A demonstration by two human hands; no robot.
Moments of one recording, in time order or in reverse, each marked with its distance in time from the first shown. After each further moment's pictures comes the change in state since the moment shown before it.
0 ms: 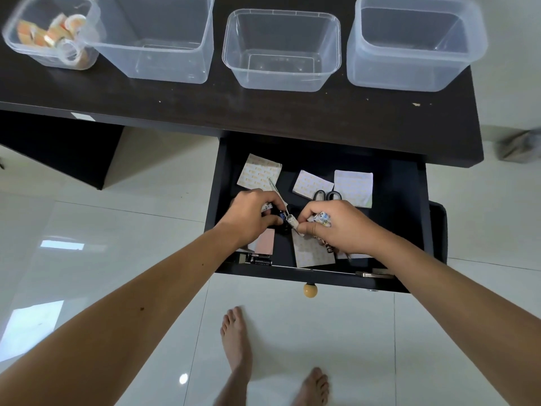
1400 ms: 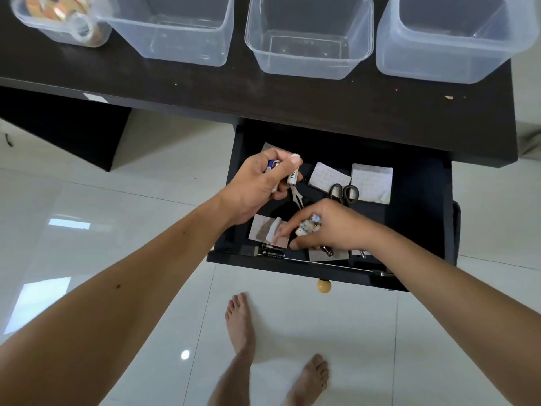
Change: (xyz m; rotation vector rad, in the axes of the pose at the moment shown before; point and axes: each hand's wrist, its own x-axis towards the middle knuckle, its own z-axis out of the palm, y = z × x) left_hand 0.003 0.022 -0.039 -0.924 -0.079 -0.015; right_hand 0.017 -0.025 0.019 0.120 -0.276 -0.015
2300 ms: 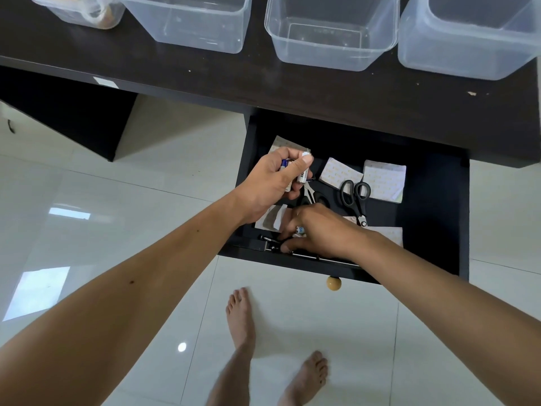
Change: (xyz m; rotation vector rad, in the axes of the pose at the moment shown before) left_hand 0.001 -0.013 -0.002 0.038 0.027 -0.014; right_hand 0.022 -0.017 0.035 -0.451 -0.003 -0.043
